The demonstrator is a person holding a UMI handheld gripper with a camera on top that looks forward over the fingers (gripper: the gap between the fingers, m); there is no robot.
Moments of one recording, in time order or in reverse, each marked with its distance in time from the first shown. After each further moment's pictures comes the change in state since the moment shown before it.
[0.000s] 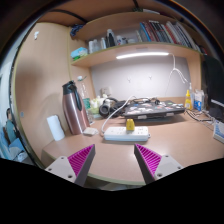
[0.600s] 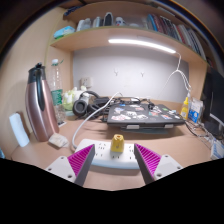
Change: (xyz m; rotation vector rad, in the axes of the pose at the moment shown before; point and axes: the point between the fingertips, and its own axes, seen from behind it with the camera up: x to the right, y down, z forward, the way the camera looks) arm 0.060 -0.025 0.142 -0.080 0.253 -0.106
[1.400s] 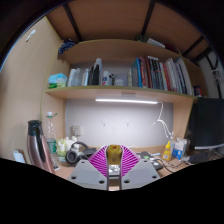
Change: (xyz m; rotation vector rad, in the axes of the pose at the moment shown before) arm 0.050 -0.185 -0.078 0.430 0.101 0.005
